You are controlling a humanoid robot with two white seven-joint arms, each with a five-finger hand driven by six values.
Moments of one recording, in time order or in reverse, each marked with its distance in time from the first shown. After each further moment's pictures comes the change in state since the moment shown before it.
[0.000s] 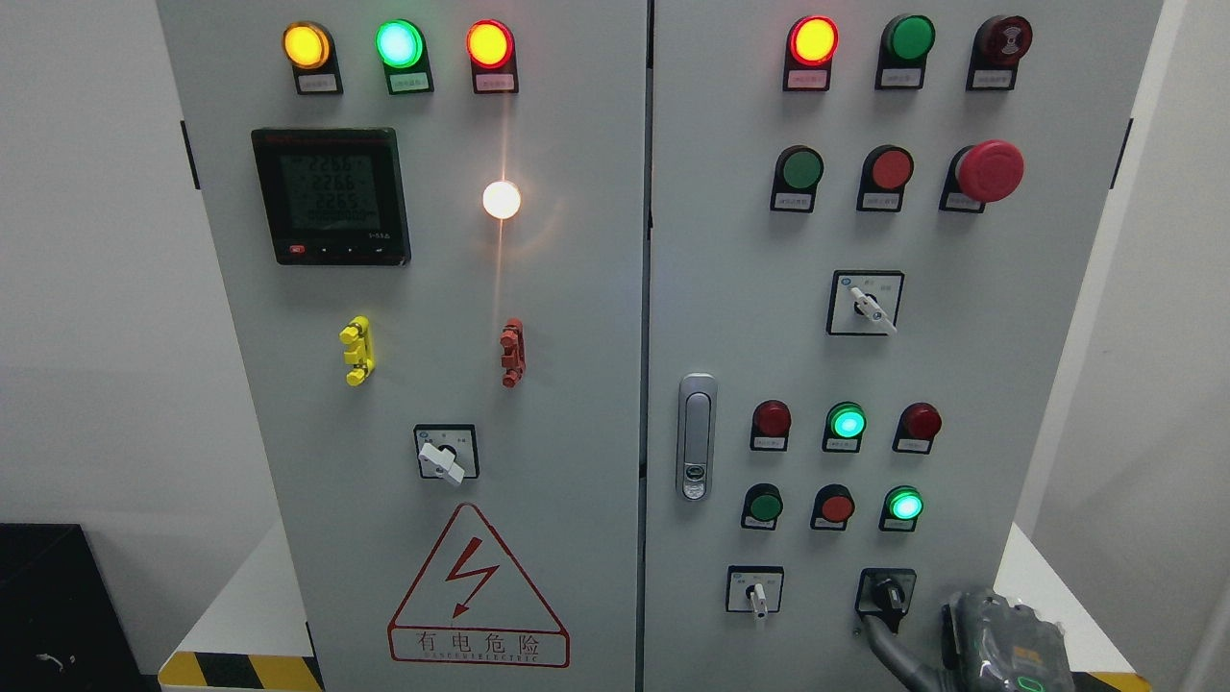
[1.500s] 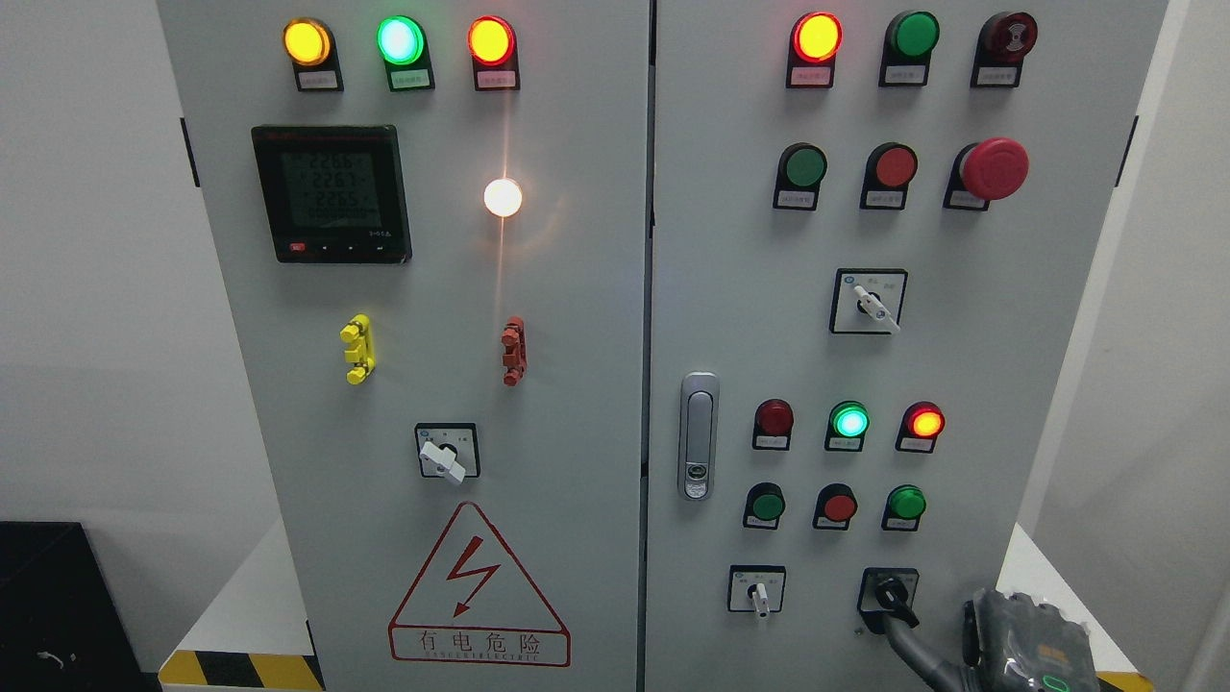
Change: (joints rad) left arm 0.000 0.000 0.000 0.000 0.000 0.000 0.000; right arm -0.008 0.003 -0.045 -0.023 -0.013 -0.004 -0.002
